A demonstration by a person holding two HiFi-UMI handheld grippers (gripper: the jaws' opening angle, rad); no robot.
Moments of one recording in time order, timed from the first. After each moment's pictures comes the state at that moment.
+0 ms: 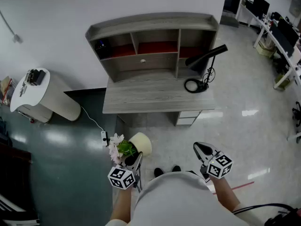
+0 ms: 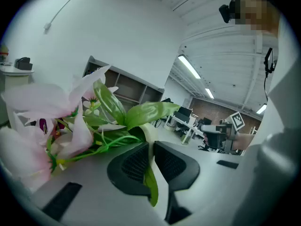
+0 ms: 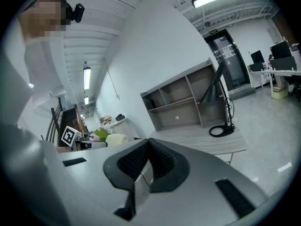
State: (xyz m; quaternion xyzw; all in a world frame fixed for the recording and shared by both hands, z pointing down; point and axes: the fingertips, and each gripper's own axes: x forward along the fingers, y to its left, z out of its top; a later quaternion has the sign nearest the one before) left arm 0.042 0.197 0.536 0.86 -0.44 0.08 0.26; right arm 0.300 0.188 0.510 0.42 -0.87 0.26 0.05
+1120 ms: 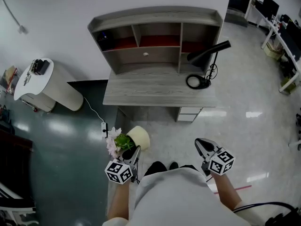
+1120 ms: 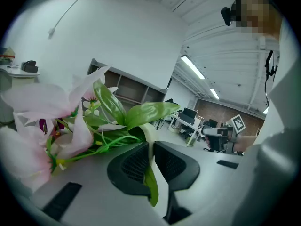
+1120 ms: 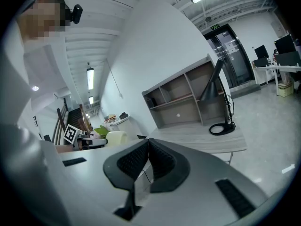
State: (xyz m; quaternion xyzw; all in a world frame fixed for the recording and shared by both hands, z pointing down) left arm 0.067 0.202 0.536 0.84 -0.47 0.07 0.25; right arm 0.338 0.185 0.523 0.39 -0.88 0.27 0.05
